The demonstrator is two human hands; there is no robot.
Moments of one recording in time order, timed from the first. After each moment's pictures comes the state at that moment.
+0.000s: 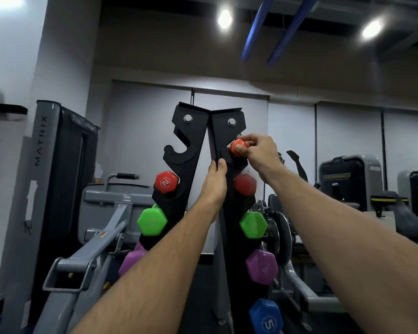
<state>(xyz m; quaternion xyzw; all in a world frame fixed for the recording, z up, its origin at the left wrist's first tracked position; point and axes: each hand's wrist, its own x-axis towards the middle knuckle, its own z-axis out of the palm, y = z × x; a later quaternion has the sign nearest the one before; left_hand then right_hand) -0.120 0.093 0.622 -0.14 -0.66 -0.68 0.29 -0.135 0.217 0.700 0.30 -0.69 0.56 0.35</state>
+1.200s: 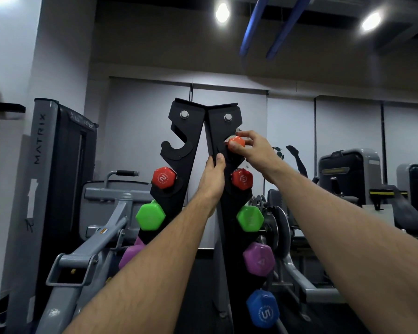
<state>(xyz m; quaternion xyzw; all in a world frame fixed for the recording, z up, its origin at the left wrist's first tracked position) -0.096 0.098 0.622 -0.13 -0.68 -0.66 0.31 -0.138 0.230 0.691 0.36 -0.73 0.51 0.28</state>
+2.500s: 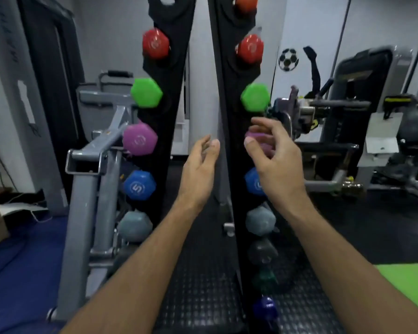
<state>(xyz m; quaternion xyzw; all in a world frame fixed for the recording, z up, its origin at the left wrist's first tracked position) -0.011 0.096 0.399 -0.08 -0.71 -0.62 0.32 -0.010 0.251 0.431 0.28 -0.71 0.53 0.37</state>
